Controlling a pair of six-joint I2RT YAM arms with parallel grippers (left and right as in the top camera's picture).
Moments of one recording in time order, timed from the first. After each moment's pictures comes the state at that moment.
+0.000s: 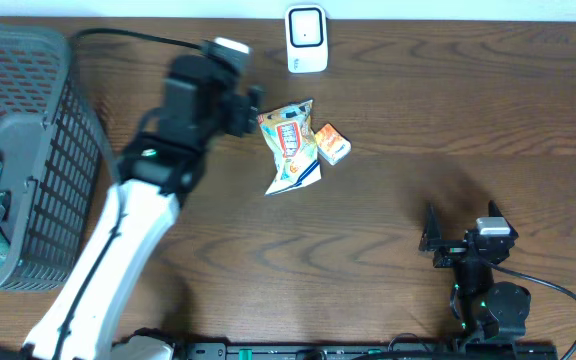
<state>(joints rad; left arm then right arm) -0.27 1.37 1.23 -0.38 -0.02 0.00 0.00 0.01 0.01 -0.07 -0.03 -0.01</state>
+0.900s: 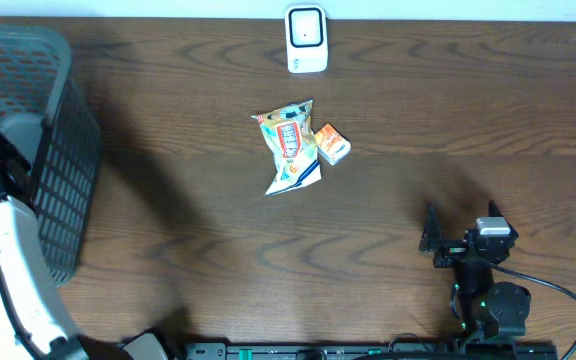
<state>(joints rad) 0.58 1.39 1.24 -0.67 -0.48 -0.04 0.00 0.01 0.01 -0.07 -0.03 -0.01</state>
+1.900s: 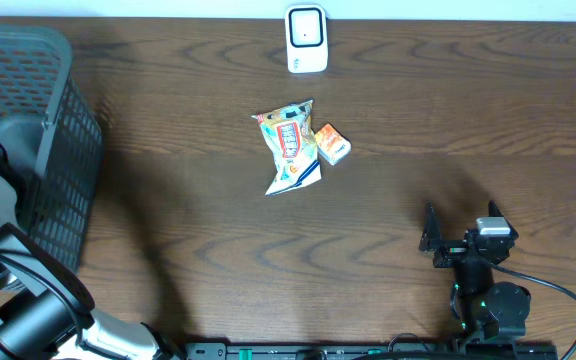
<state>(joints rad) 0.71 1.79 1.22 -0.77 -0.51 -0.15 0.00 0.01 0.01 -0.07 -0.03 -0.01</state>
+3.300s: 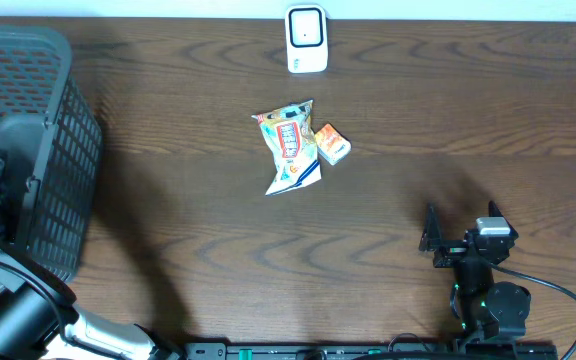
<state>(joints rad) 0.87 1.85 1.19 -0.67 -0.30 -0.12 0.00 0.01 0.01 -0.07 -0.03 -0.01</state>
